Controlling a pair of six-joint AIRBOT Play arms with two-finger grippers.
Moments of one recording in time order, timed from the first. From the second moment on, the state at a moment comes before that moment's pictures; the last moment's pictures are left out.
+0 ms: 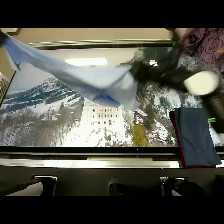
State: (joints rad) left arm 0.16 -1.32 2.00 1.29 -1.06 -1.57; right arm 0.26 -1.10 1.46 -0.99 0.84 1.72
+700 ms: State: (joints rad) left arm 0.16 -0.79 1.99 1.52 -1.10 -1.64; right arm 0.13 -0.84 1.89 -1.14 1.18 1.86
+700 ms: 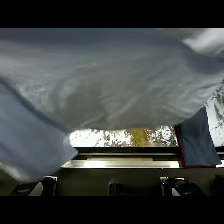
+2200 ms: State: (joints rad) left arm 0.25 -1.77 1.93 1.19 -1.23 -1.53; right arm 0.00 -1.70 1.74 -1.23 1.30 1.58
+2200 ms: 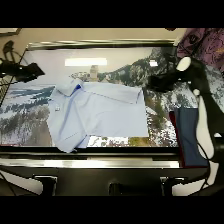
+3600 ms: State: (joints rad) left arm 0.51 -1.20 0.98 1.09 -1.21 -1.55; right arm -0.25 -1.42 0.60 -0.58 1.14 1.02
